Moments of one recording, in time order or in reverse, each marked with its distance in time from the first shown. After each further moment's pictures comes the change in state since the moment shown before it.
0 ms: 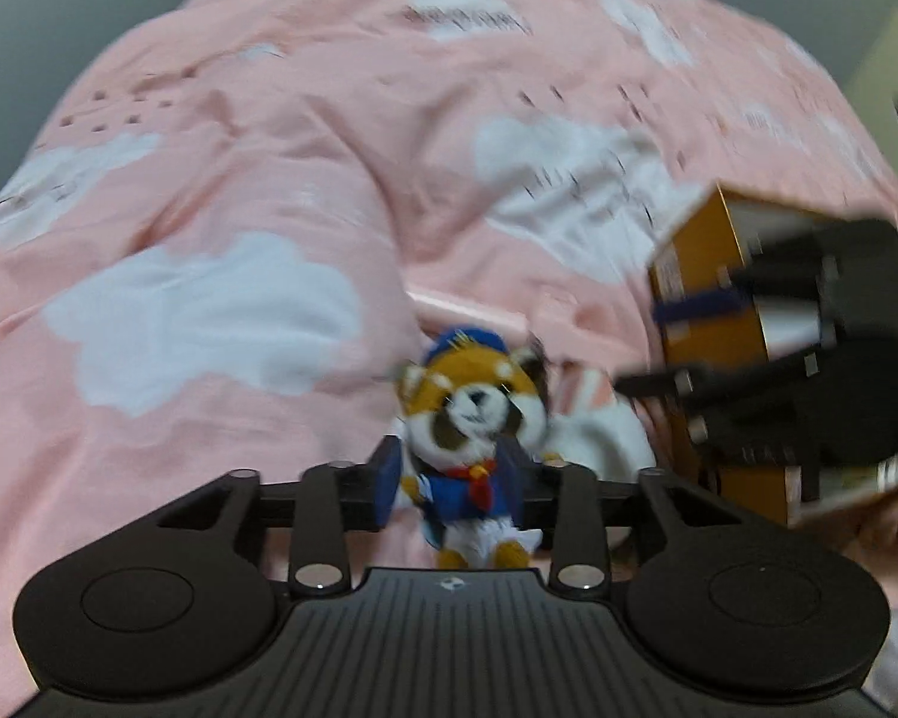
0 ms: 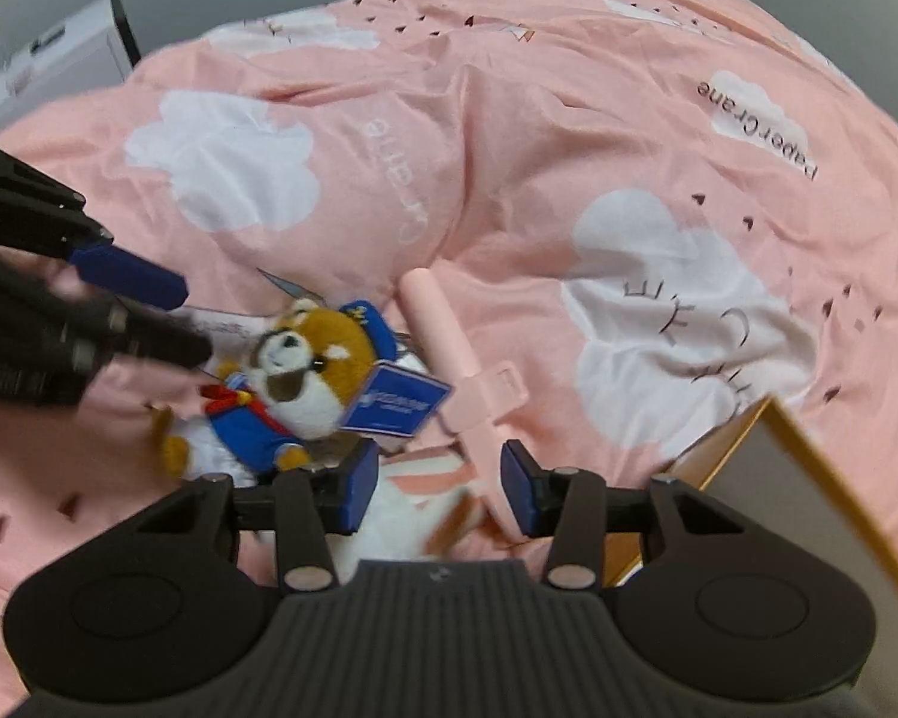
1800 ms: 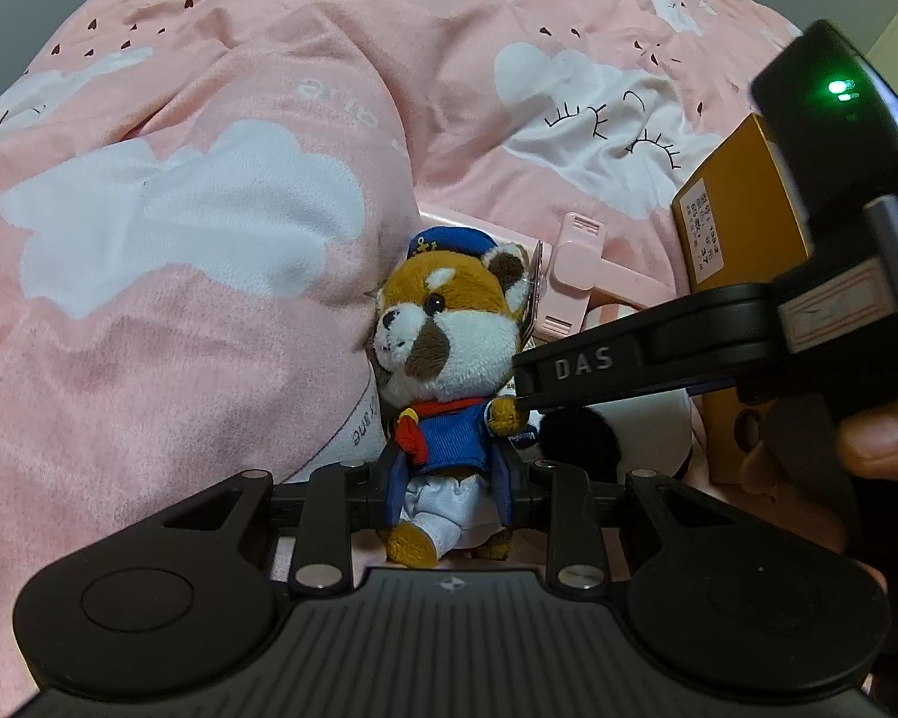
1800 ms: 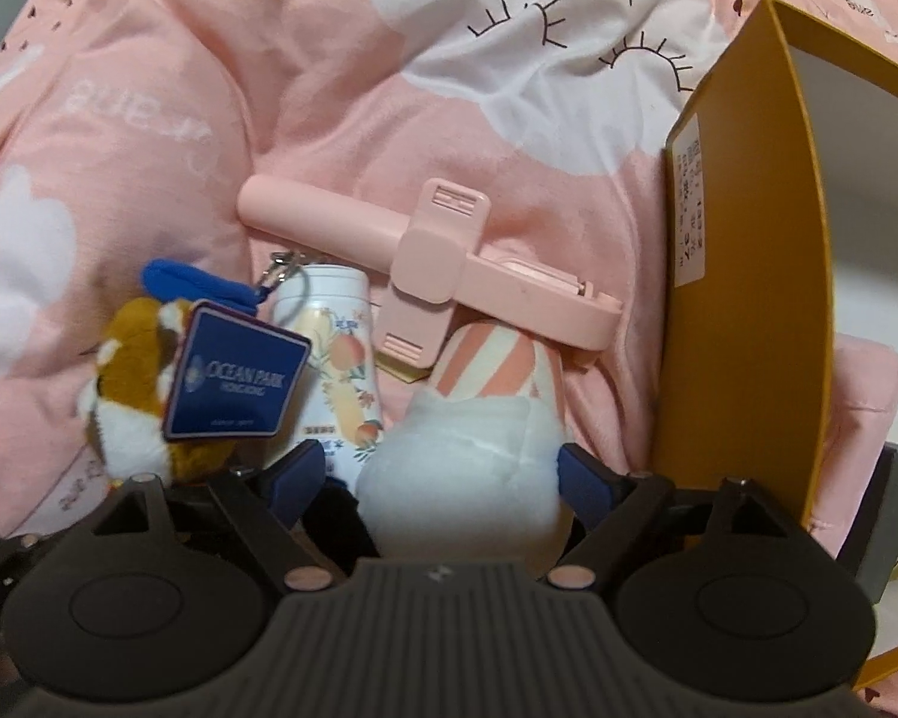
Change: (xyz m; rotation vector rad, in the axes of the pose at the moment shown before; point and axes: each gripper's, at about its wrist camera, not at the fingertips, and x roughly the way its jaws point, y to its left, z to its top) left arm 0.031 0.015 -0.044 -0.051 0.027 -0.025; right arm 0.075 0.024 -0.003 0.784 0.280 -0.212
